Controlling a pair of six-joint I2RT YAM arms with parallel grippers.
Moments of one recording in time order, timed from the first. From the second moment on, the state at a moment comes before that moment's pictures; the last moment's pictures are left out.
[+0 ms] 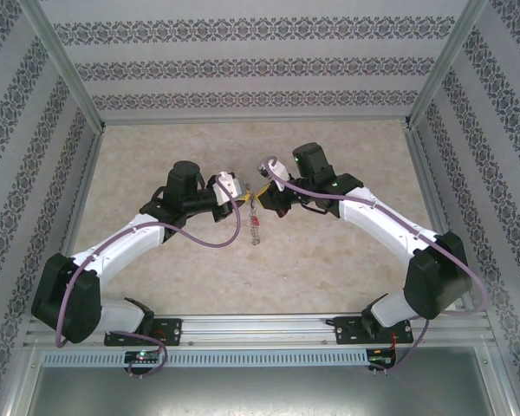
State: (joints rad) left arm -0.45 1.33 0.86 0.04 0.59 0.56; right arm 0.55 1.49 1.16 -0.41 -0.61 -0.16
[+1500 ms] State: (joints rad) left arm -0.46 1.38 0.93 -0.04 0.50 0.49; right arm 0.55 1.50 1.17 -0.36 -0.61 -0.10
